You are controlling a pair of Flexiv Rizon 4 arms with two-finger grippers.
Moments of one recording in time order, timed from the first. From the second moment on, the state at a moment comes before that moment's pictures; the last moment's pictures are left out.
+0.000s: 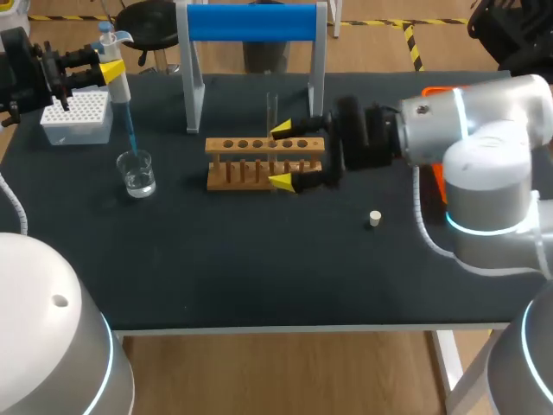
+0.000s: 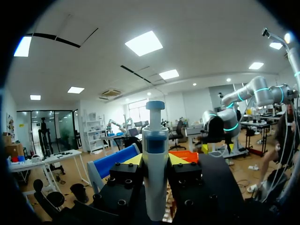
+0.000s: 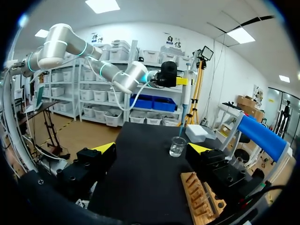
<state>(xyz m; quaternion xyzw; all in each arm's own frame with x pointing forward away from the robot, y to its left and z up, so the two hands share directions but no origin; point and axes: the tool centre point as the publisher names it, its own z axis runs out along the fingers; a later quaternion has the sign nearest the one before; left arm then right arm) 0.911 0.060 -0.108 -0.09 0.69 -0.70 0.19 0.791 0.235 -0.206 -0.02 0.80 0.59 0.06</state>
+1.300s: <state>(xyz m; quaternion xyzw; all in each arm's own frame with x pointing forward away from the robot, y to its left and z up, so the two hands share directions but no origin) 0.911 0.060 -0.108 -0.09 0.69 -0.70 0.19 0.828 0.335 -0.259 0.05 0.84 0.54 0.09</state>
